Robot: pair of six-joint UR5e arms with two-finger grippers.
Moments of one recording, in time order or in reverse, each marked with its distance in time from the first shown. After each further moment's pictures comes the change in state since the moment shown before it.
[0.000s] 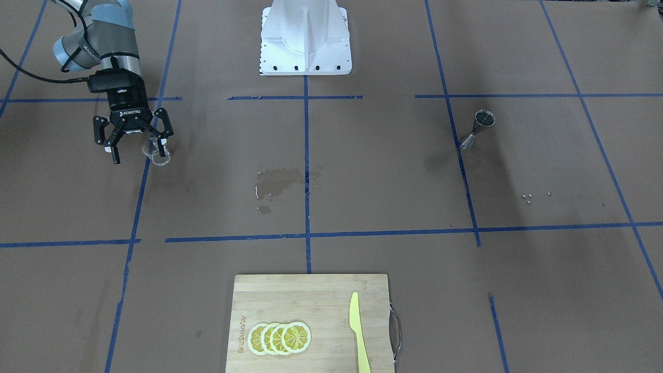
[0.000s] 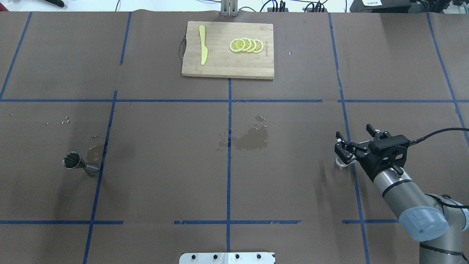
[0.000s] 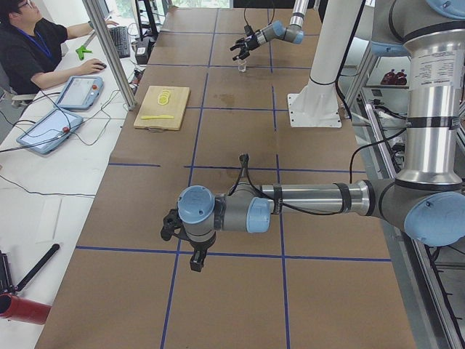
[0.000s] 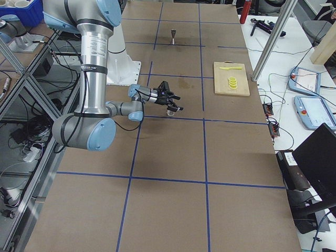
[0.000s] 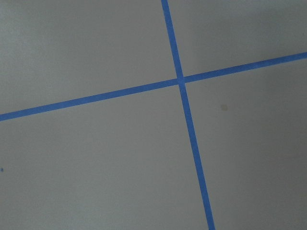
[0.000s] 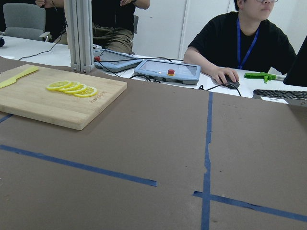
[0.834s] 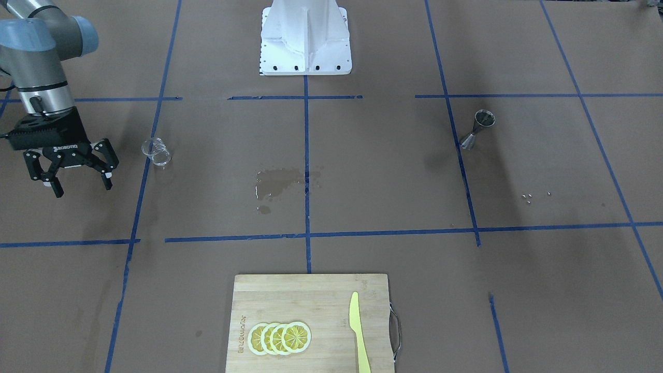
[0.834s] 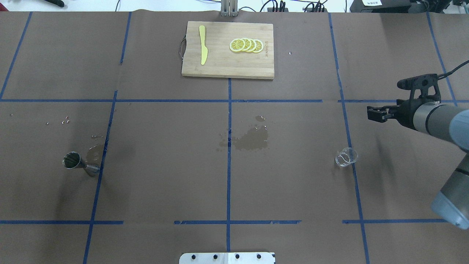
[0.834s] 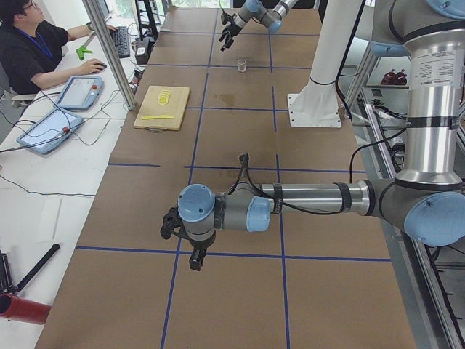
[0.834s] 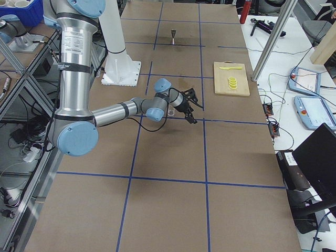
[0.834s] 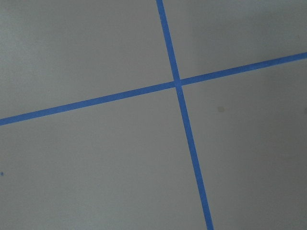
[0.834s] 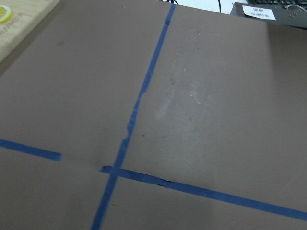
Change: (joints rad) left arm 0.000 0.000 -0.004 -0.001 0.001 0.008; right arm 0.503 0.024 0.052 -0.334 0.834 -0.128
